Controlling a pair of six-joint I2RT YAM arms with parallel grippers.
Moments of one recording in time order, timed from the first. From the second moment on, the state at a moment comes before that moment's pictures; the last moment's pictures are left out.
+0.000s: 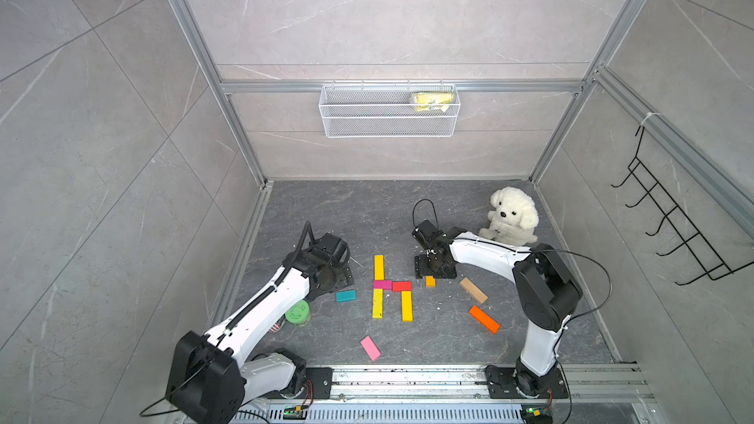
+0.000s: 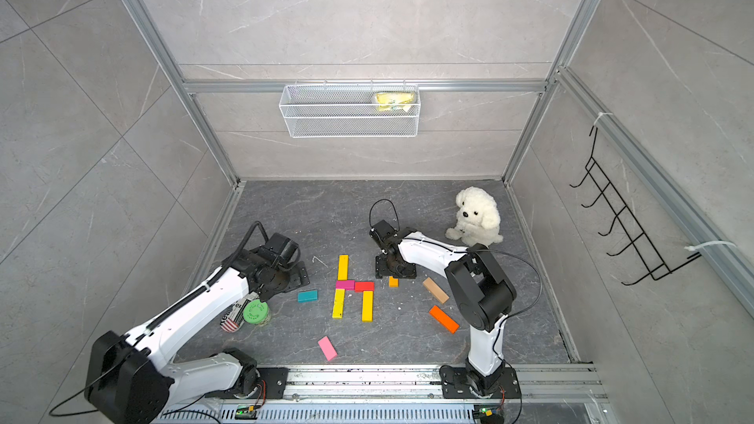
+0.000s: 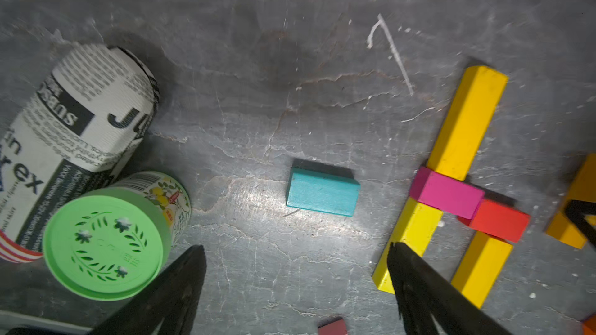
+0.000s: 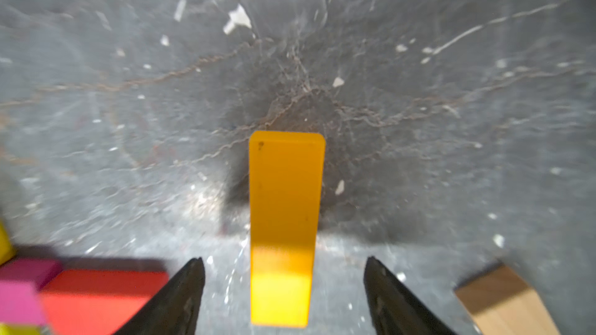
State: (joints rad) left arm -0.51 1.25 0.89 -0.97 -0.13 -0.81; right arm 0.65 1.84 1.26 -0.79 0.06 0.61
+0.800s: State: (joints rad) left arm -0.60 1.57 0.86 -0.77 -0.10 -0.77; right arm 0.65 1.34 1.03 -0.84 0.01 0.72
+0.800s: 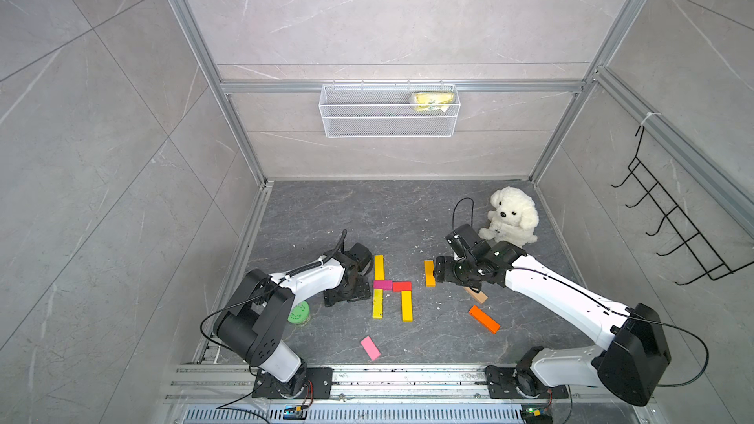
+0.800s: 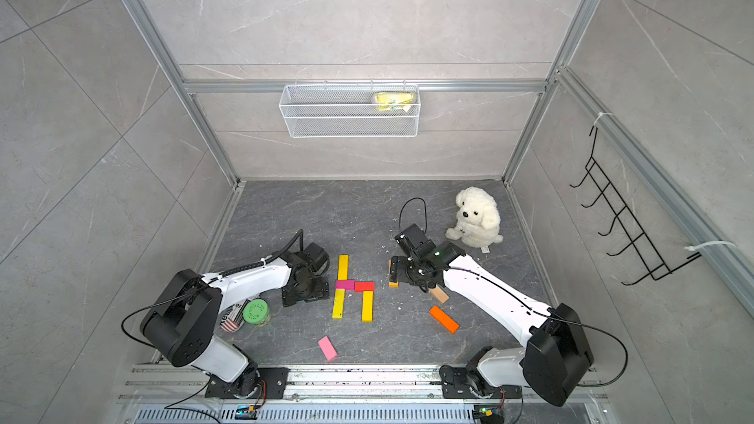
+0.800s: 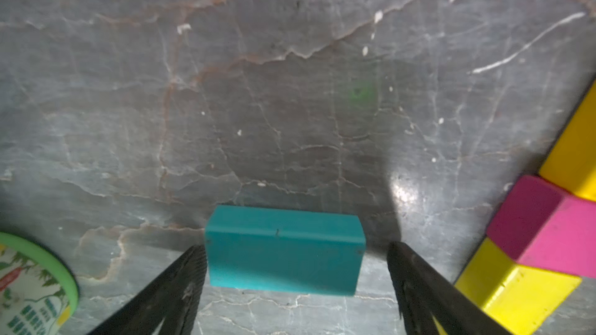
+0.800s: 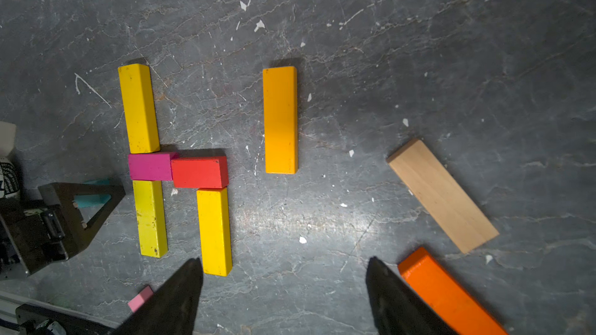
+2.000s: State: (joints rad) left arm -0.92 1.69 1.39 -0.93 -0.09 -0.76; right arm 0.51 1.05 0.95 -1.05 0.12 0.79
